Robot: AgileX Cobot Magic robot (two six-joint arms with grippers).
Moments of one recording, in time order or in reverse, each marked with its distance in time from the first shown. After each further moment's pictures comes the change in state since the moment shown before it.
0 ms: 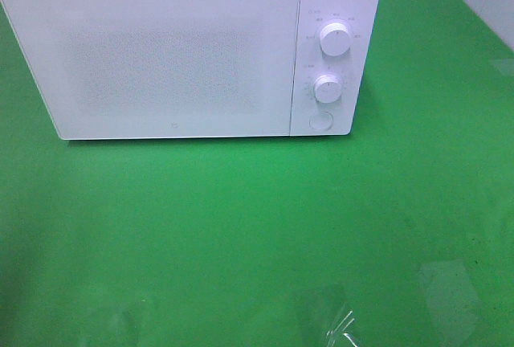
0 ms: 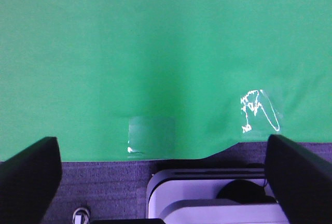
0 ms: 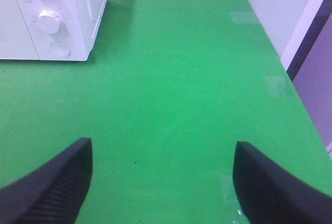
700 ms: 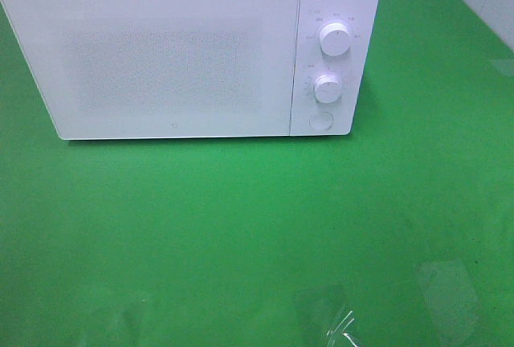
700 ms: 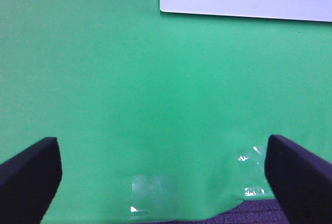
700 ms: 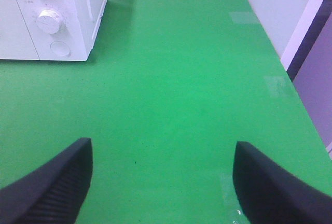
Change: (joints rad) left arm 0.000 -0.562 0.167 0.007 -0.077 0.005; right arm 0.000 0.000 0.000 0.000 0.000 0.000
